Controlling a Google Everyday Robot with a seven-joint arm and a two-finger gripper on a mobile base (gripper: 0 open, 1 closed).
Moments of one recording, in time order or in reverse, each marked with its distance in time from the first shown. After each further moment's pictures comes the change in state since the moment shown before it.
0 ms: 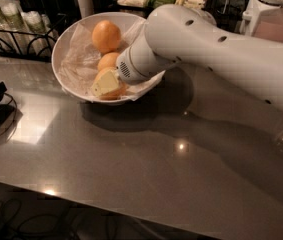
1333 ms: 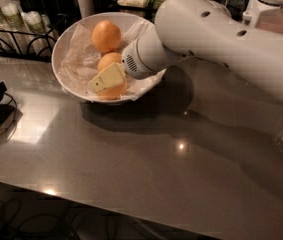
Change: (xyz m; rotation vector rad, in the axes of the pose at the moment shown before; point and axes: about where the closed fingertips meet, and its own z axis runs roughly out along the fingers) arm -0.010 -0.002 -0.028 0.016 -0.047 -0.026
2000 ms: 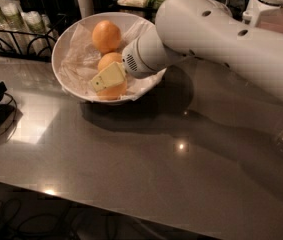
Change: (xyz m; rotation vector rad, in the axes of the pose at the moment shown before) arm -0.001 -0.001 -0.002 0.004 -0.006 -0.002
